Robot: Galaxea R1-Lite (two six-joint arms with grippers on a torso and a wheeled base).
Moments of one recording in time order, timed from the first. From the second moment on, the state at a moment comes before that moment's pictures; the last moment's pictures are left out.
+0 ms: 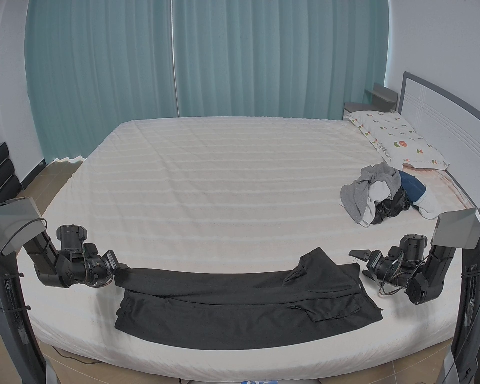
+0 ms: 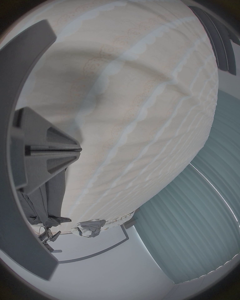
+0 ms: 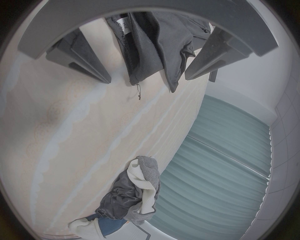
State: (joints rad) left arm 0.19 2.25 -0.77 -0.73 -0.47 -0.51; right arm -0.03 2.41 -0.64 -1.28 0.41 0.79
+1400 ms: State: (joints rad) left arm 0.13 2.33 -0.78 -0.92 -0.39 -0.61; right arm -0.03 2.48 -0.78 -1.29 0.35 0.79
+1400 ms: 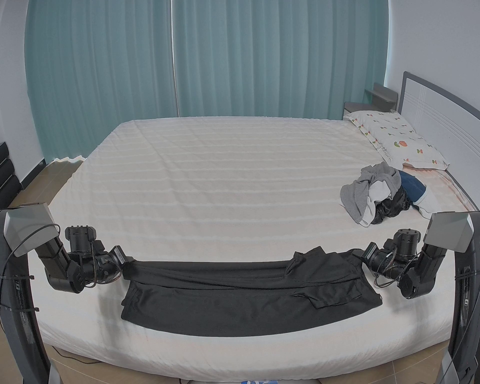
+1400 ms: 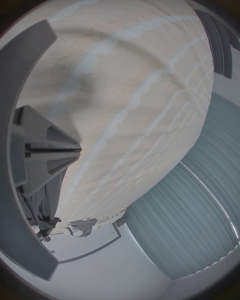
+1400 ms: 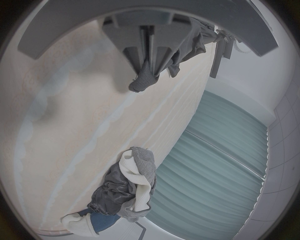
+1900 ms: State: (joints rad) left arm 0.14 2.34 -0.78 -1.00 -0.40 -0.76; right arm -0.01 2.37 -0.69 -1.36 0.36 0.74
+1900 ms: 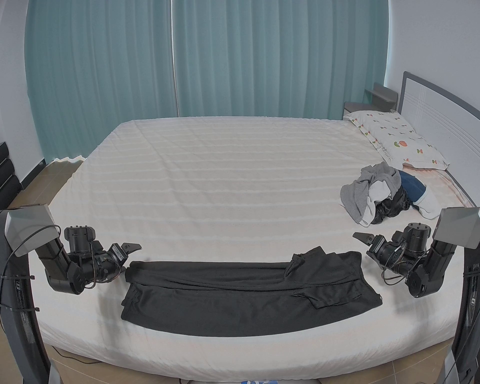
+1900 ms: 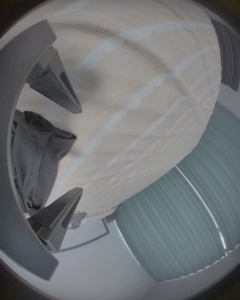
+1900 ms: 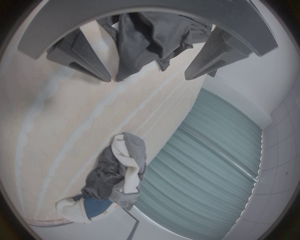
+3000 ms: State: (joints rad) left arm 0.14 2.35 -0.79 -1.04 -0.40 -0.77; right arm 0.10 2.43 -0.67 -1.30 0.38 0.58
